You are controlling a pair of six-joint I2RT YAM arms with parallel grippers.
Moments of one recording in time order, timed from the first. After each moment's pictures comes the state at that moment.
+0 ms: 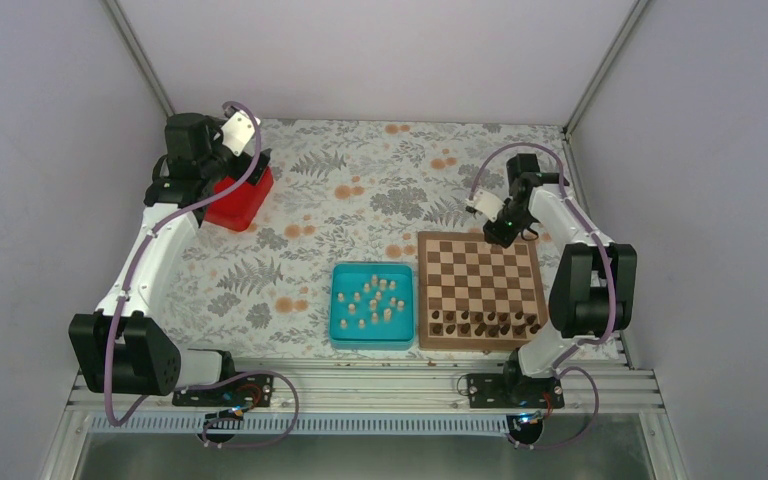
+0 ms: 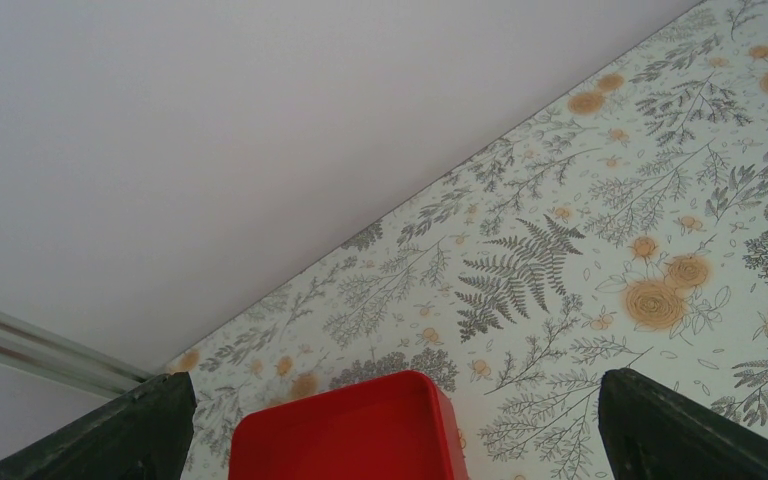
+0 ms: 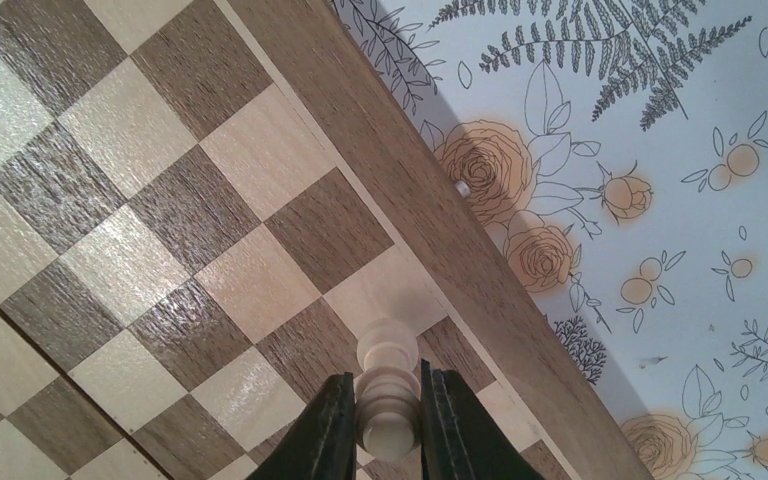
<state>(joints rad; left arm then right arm) -0.04 1.32 1.21 -0.31 0.21 0.50 0.02 1.66 1.23 -0.96 -0.15 -0.89</state>
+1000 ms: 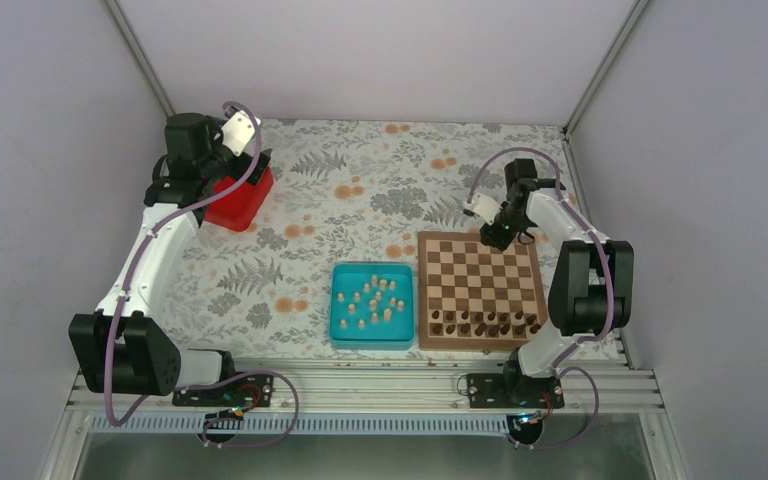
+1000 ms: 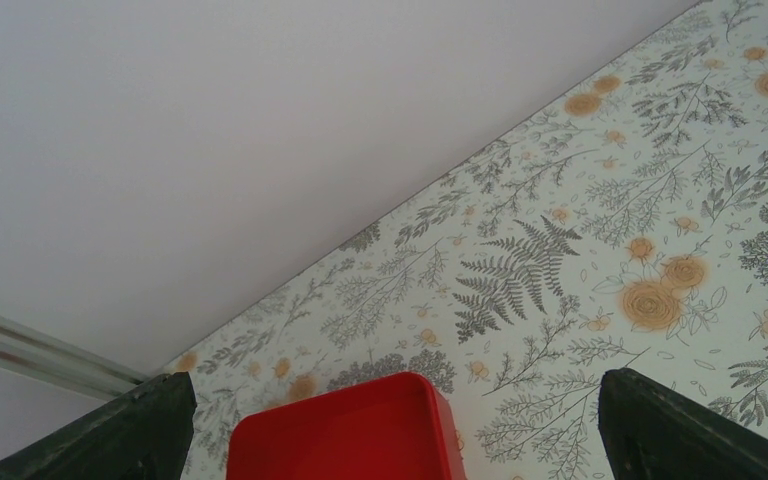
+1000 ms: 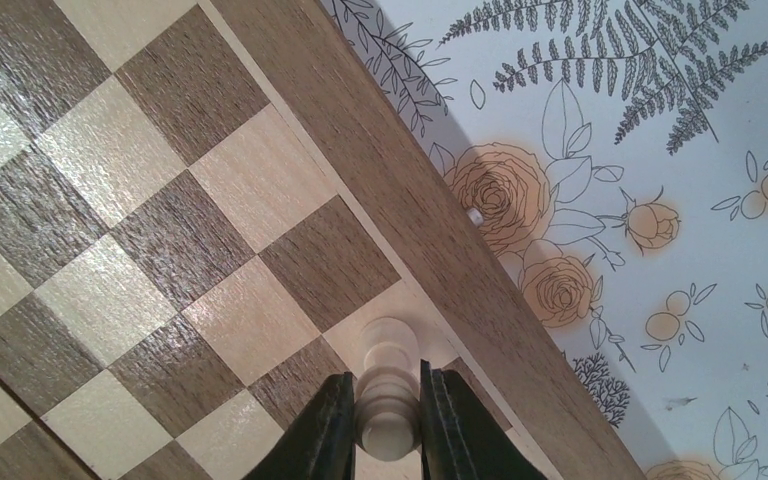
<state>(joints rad) -0.04 1.32 1.21 -0.31 0.22 0.50 0.02 1.67 1.18 -0.88 -0.18 -0.89</state>
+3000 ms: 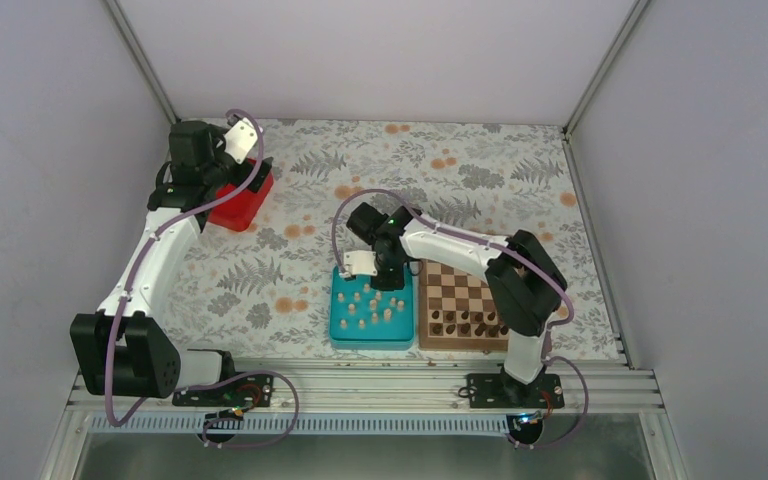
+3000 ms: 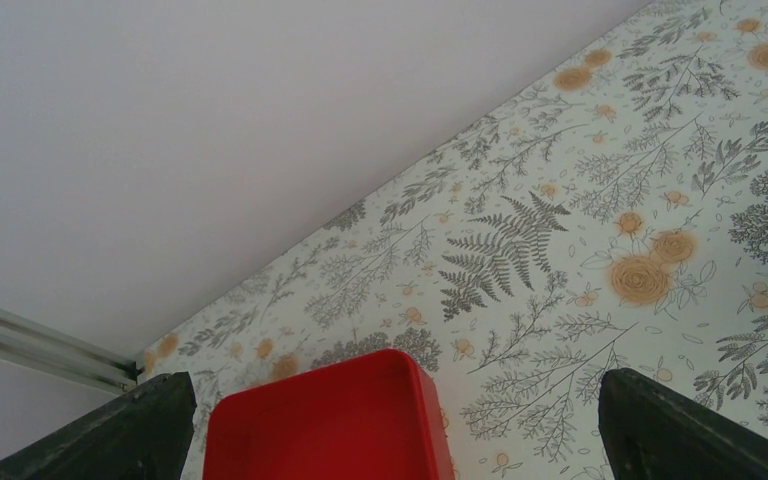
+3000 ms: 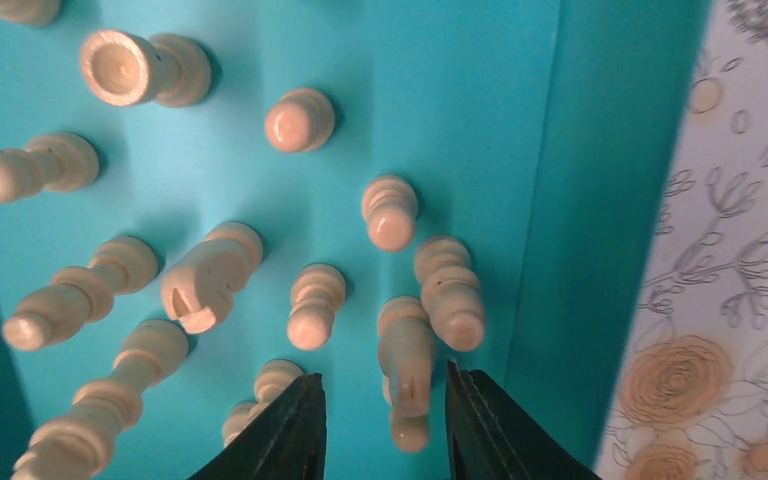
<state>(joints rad) -0.04 1.31 1.15 -0.29 0.22 0.50 0.88 1.85 1.36 -0.94 -0.04 -0.73</state>
